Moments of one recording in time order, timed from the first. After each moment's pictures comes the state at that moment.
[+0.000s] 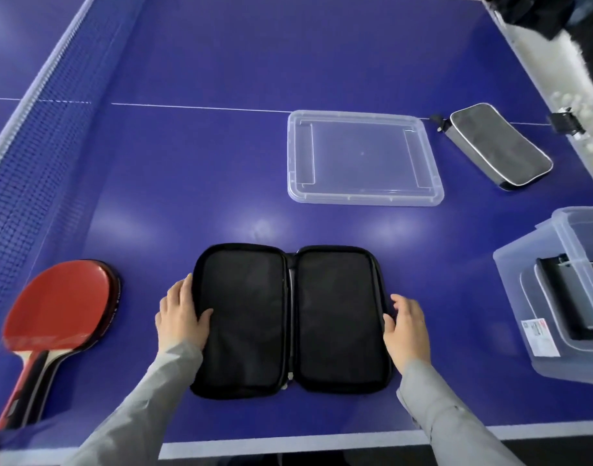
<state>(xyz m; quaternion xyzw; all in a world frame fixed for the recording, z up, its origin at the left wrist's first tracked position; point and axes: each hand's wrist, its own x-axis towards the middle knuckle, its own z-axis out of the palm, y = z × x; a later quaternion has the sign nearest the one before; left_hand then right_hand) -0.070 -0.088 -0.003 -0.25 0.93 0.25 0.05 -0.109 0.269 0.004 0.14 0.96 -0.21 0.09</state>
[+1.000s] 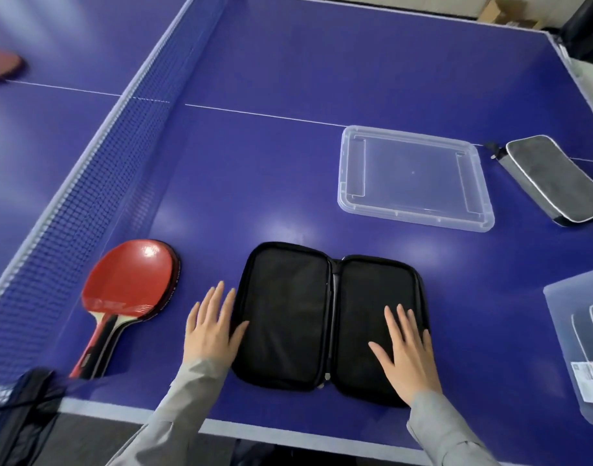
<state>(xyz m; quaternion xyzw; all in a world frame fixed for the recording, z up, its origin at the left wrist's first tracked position) -0.010 -0.109 0.013 -0.15 0.98 0.14 0.04 -0.080 0.228 -0.007 -0.09 0.98 -0.03 0.16</state>
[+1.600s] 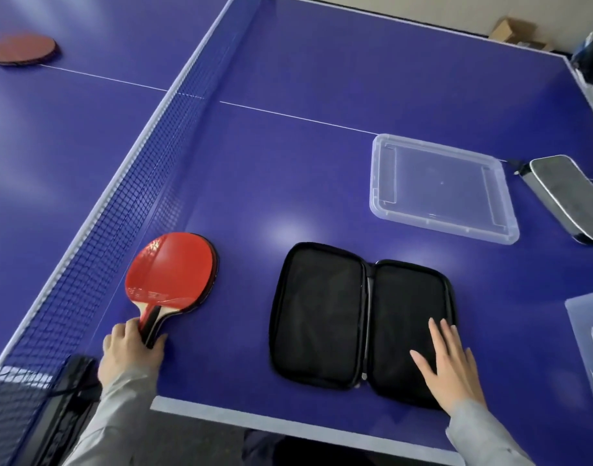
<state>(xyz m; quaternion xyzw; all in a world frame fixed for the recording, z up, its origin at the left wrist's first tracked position) 0.068 -0.265 -0.007 -0.47 0.86 0.18 0.06 -0.065 0.216 0.019 -0.01 0.98 0.01 0.19</state>
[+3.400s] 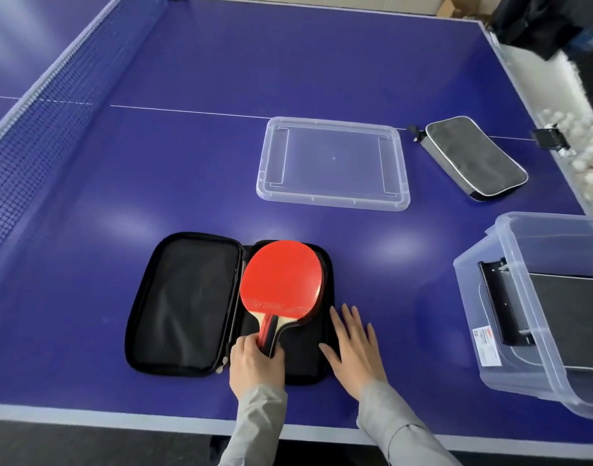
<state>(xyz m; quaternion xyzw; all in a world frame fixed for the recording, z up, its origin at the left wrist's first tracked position) -0.027 0.173 0.006 -0.45 0.83 0.34 0.00 -0.078 0.335 -0.028 -0.14 0.97 -0.07 0.20</state>
